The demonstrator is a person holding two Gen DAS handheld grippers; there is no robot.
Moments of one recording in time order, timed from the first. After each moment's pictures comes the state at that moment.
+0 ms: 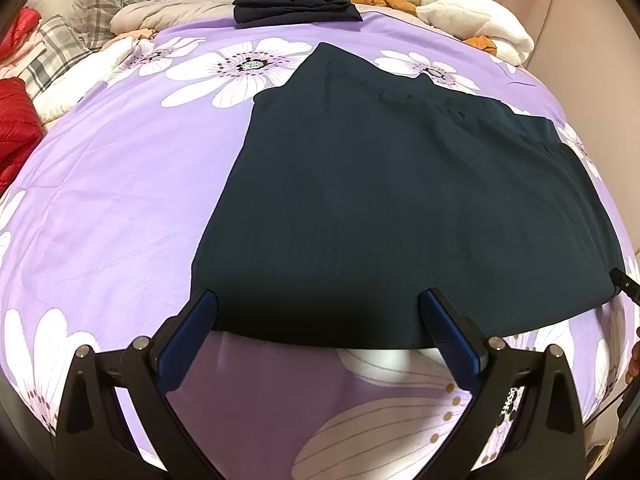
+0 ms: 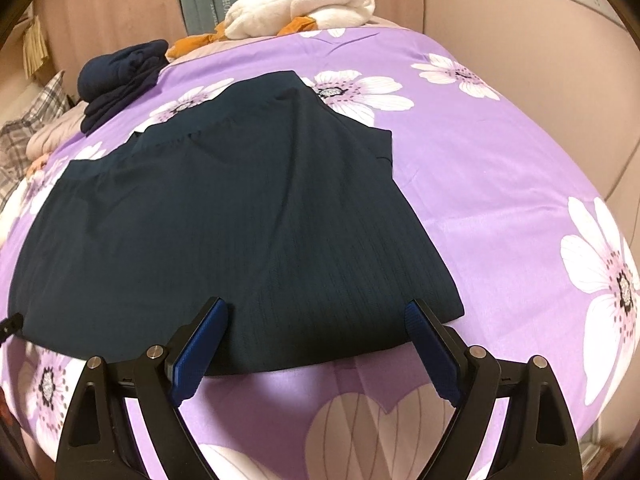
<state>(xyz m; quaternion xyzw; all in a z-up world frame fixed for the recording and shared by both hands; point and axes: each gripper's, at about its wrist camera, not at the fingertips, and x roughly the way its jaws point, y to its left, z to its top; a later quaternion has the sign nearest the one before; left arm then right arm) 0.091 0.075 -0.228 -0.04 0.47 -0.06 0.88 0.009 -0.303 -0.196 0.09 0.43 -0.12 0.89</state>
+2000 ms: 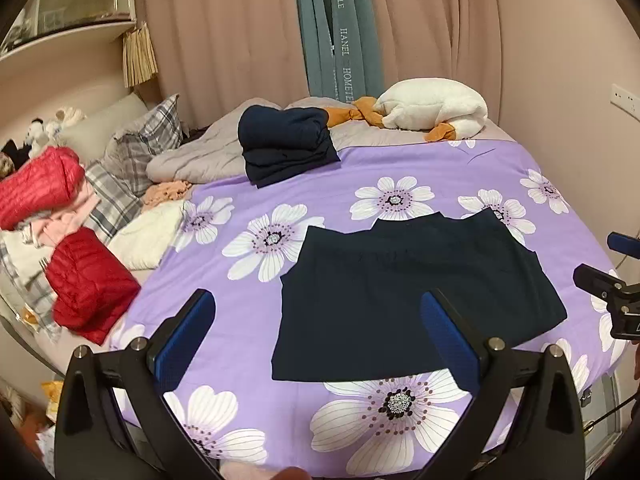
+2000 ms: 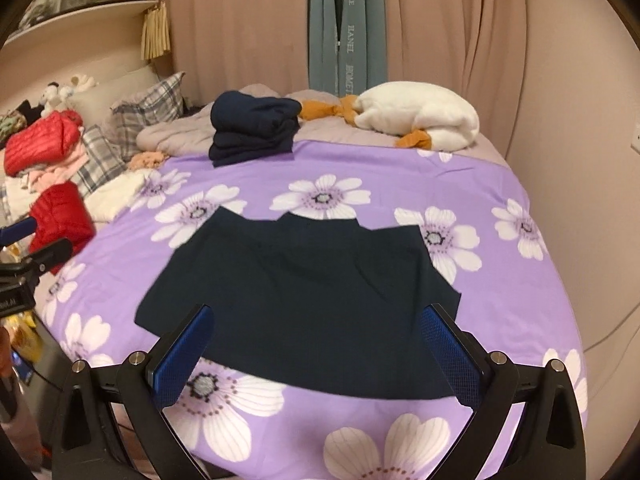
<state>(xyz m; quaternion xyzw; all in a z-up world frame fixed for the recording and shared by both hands) -0.002 0.021 0.020 0.08 0.32 -0.04 0.94 -0.026 -0.199 -0.002 -0.01 0.35 0.03 0.94</state>
